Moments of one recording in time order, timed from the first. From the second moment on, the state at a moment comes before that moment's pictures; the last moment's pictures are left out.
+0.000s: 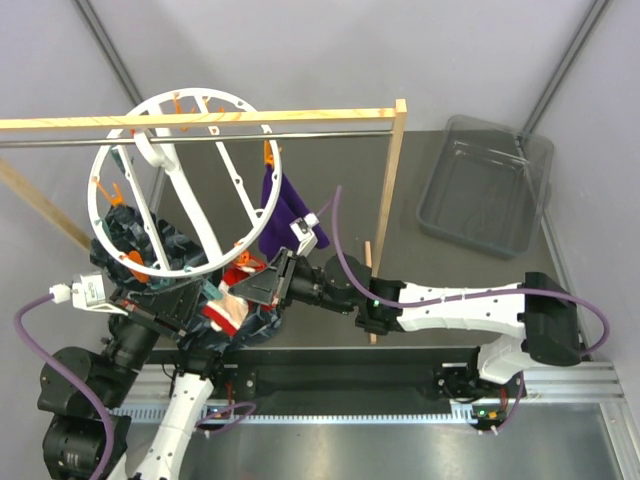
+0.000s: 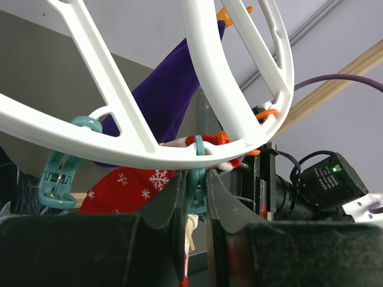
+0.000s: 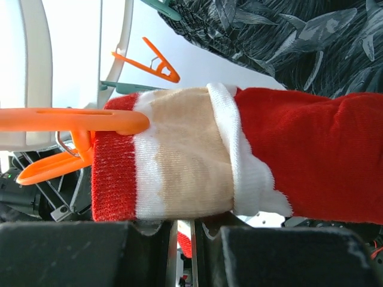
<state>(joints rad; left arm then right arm) -0.16 0.26 1.24 -0.92 0.20 -0.69 1.33 1.50 1.09 0.49 0.06 1.24</state>
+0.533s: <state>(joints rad) -0.16 0.25 1.26 -0.92 0.19 -0.68 1.31 1.45 0.99 0.55 0.05 1.26</state>
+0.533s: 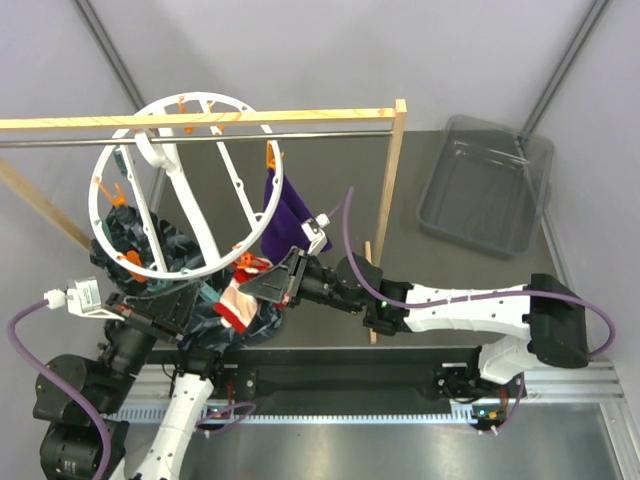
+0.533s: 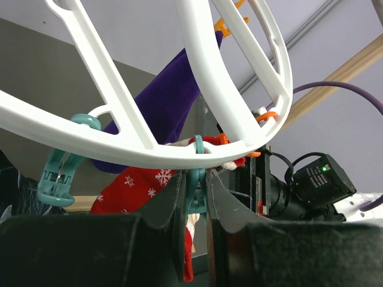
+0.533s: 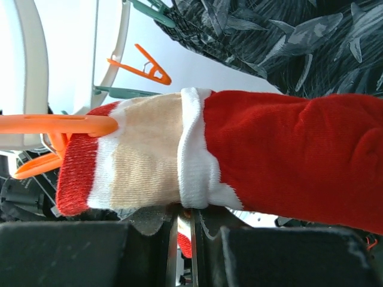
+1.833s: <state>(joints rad) -0.16 0.22 1.25 -0.92 0.19 -0.69 1.28 1.52 1.07 0.62 -0.02 1.30</state>
